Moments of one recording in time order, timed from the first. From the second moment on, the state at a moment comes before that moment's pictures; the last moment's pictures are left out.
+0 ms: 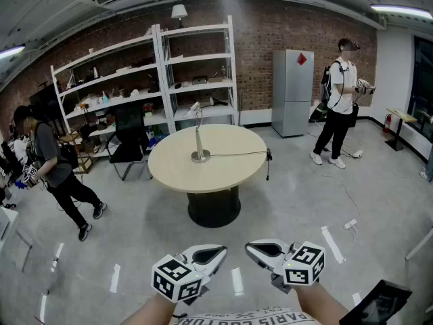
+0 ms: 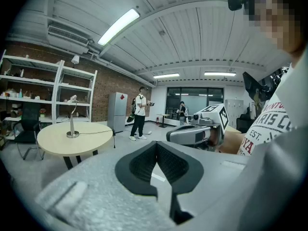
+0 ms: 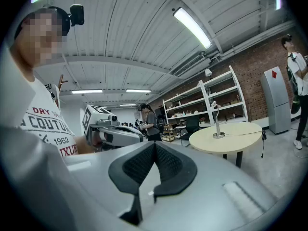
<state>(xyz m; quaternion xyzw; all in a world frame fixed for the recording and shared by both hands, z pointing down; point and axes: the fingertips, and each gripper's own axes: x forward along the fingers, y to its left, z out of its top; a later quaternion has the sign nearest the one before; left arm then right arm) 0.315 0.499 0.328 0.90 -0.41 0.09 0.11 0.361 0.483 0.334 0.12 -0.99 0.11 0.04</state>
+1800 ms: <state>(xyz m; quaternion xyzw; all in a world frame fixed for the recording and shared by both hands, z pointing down) 0.172 0.287 0.393 0.89 -0.41 0.05 0.19 0.230 0.267 0.403 0.14 -0.97 0.20 0.06</state>
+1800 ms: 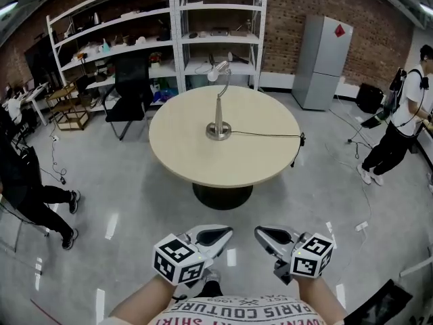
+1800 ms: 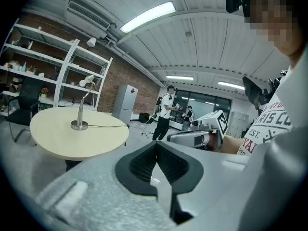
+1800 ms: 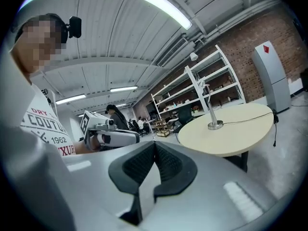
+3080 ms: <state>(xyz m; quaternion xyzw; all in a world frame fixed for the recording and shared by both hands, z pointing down) 0.002 0.057 0.435 0.89 -0.41 0.07 0.20 0.081 0.016 0.418 0.15 -0.97 0.17 0.04</state>
